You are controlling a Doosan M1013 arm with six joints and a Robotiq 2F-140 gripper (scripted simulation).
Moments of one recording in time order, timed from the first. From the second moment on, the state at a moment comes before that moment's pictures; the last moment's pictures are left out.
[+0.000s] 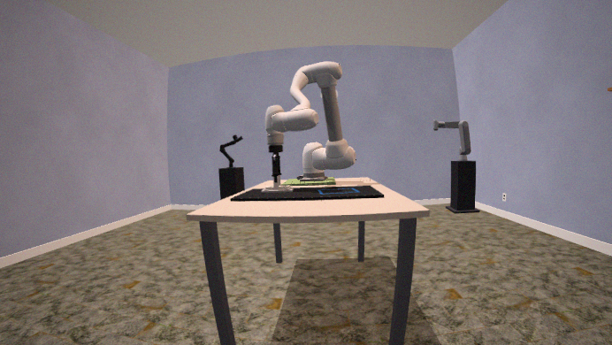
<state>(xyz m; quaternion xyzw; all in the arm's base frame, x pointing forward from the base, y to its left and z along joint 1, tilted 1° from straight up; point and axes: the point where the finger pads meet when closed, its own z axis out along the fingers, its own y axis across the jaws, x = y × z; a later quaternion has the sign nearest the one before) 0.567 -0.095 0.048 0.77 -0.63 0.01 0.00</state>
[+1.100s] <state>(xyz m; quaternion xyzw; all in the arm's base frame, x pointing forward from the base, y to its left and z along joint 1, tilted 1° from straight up) 0.562 -0.094 0.090 0.77 -0.63 0.01 0.00</state>
